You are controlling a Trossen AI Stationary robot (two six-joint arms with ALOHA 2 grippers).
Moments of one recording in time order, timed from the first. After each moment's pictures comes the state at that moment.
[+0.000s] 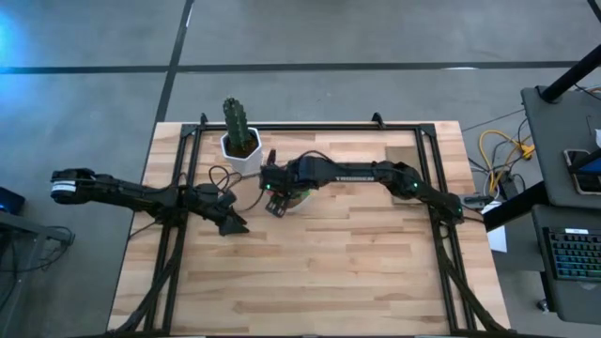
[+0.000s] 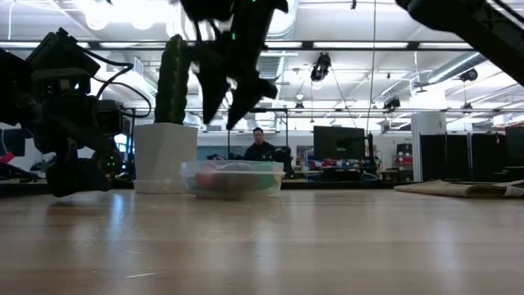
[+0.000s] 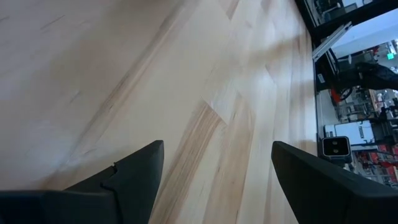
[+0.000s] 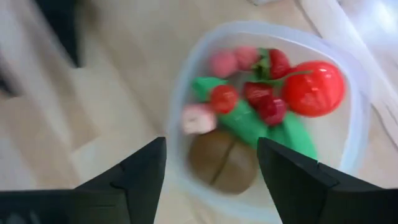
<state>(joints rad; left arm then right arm) 0.09 0.87 0.01 0.31 0.34 -0.83 -0.04 2.37 2.32 -1.15 0.16 0.47</state>
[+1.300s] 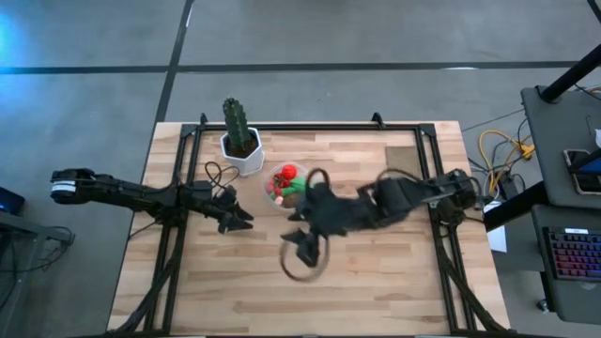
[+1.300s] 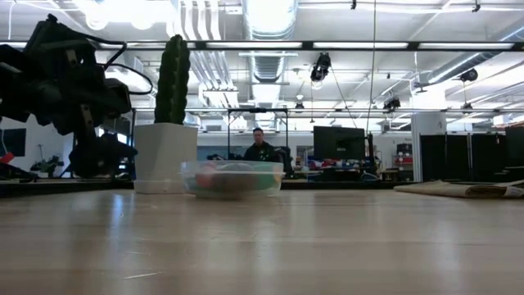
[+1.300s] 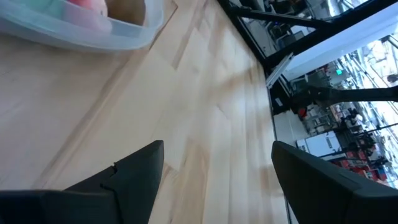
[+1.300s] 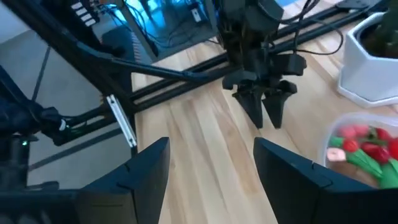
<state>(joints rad) 0.09 0.87 0.01 0.52 0.34 -0.83 0.37 1.95 2.31 -1.00 0.31 0.60</state>
